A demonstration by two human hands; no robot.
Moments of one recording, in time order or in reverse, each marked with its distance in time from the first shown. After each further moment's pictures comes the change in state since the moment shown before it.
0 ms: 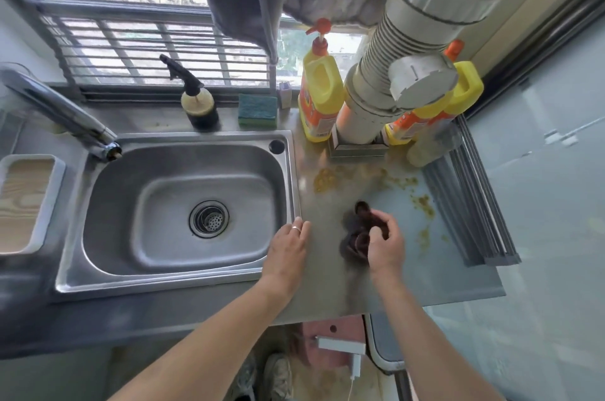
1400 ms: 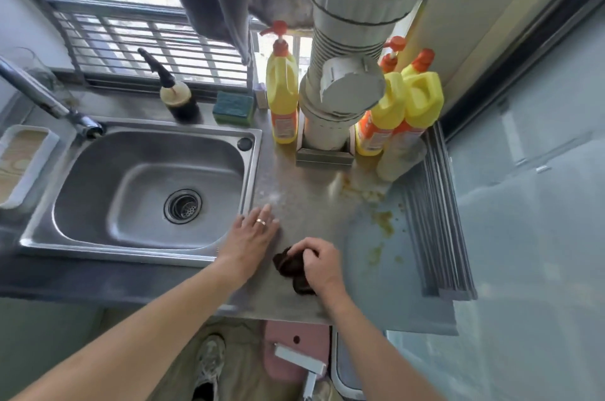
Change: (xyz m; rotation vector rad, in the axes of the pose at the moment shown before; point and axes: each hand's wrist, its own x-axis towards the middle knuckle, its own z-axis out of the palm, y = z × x) left_hand 0.030 0.065 0.010 0.583 -0.243 -0.096; right_hand 0.030 0.029 -0.036 -0.123 -0.636 -0.217
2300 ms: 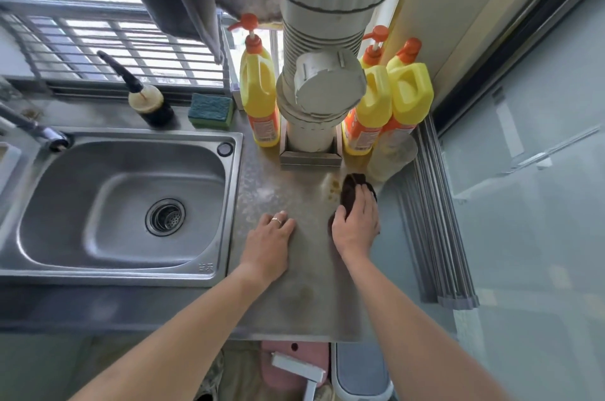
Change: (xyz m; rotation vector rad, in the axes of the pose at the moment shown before) left_hand 0.052 0.049 -0.010 -0.385 0.045 -0.043; right_hand 0.093 0.032 -0.063 -0.441 0.426 0.100
